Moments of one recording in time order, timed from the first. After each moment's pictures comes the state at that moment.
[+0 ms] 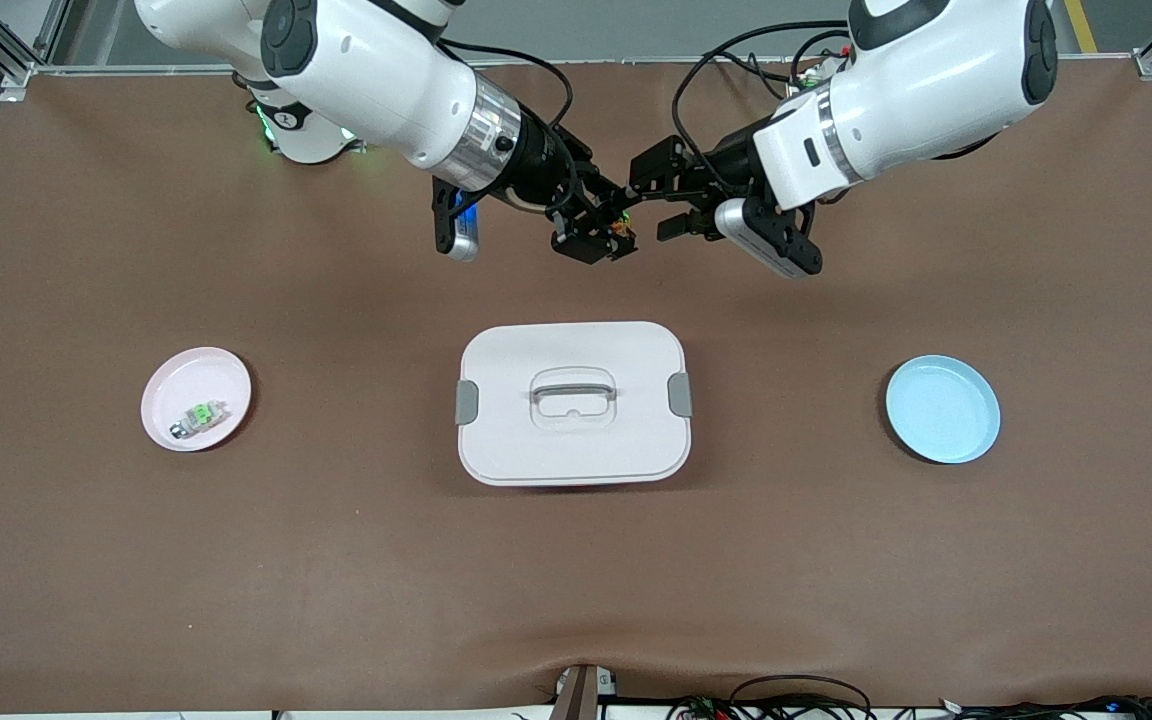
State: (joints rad) left arm -0.13 0.04 -0.41 -1.76 -0.82 2.05 -0.15; right arm 0.73 0.27 -0.04 -1.44 0.66 2.09 1.87
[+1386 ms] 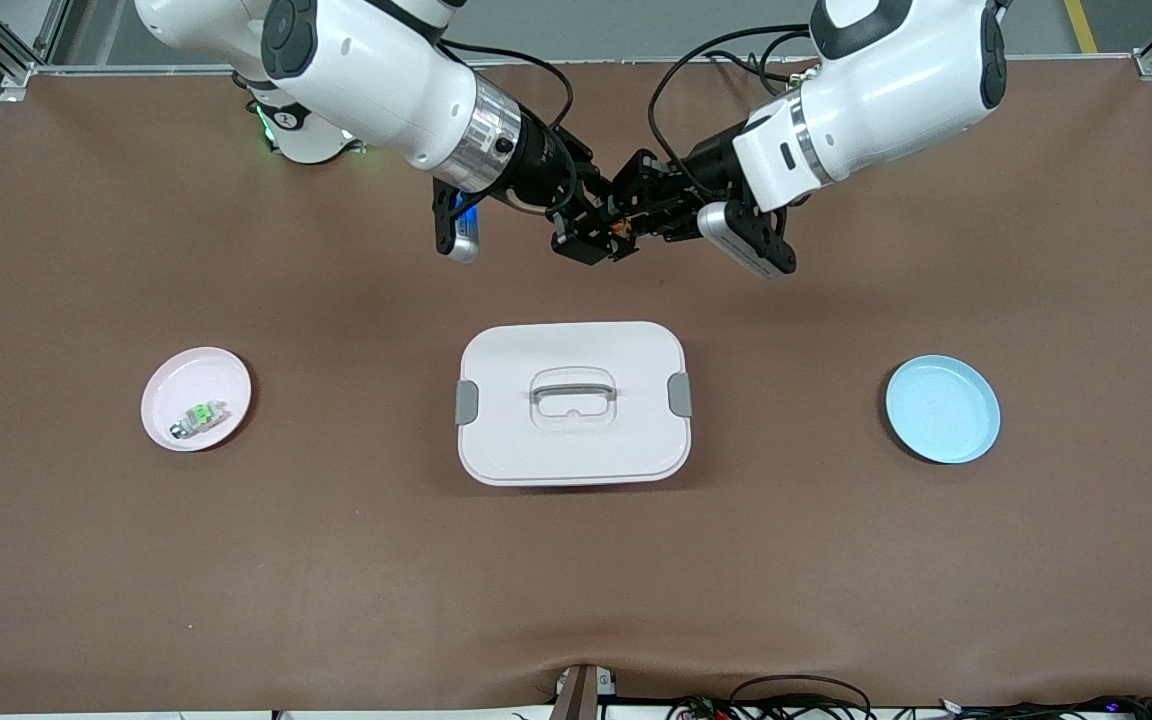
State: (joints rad) left arm -0.13 0.03 -0.46 -1.83 -0.90 2.20 -0.13; right arm 0.73 0.28 -0.04 -1.44 0.67 2.10 1.87
